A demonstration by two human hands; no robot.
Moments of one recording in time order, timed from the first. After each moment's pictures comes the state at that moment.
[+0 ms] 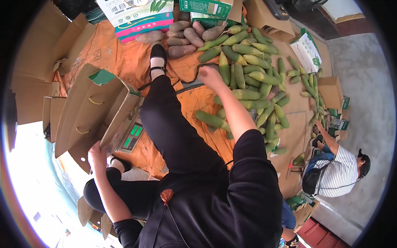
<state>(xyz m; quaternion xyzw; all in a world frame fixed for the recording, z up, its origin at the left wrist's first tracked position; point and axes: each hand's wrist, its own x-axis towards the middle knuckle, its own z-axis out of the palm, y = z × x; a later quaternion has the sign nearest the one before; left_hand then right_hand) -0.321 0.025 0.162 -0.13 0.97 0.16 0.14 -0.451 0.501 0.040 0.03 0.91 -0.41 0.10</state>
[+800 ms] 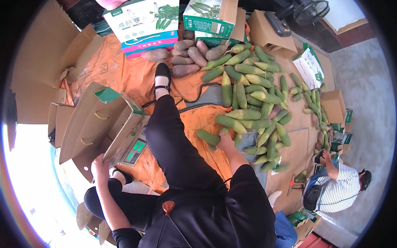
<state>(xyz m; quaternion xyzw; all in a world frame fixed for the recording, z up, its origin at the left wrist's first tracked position) -0.320 0.025 0.161 -0.13 0.97 0.16 0.11 -0.263 0.537 -0.064 0.18 0.91 -0.14 0.34</state>
